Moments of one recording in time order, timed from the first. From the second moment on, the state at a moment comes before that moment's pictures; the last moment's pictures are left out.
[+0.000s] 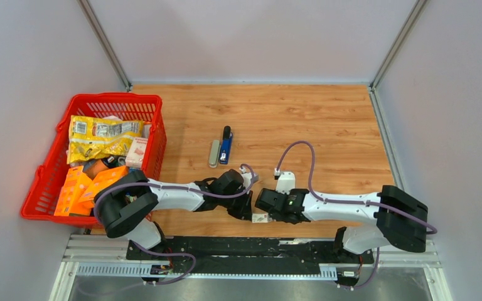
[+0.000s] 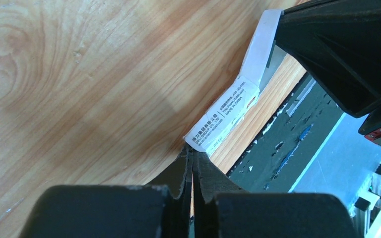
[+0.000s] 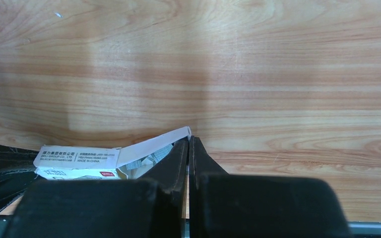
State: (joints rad) left arm -1.01 1.53 0.59 0.09 0.34 -0.61; right arm 1.20 1.36 0.69 -0.66 0.47 1.12
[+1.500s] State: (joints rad) left arm -1.01 1.56 0.60 0.10 0.36 -0.65; right arm 1.29 1.35 0.66 -0.70 0.48 1.29
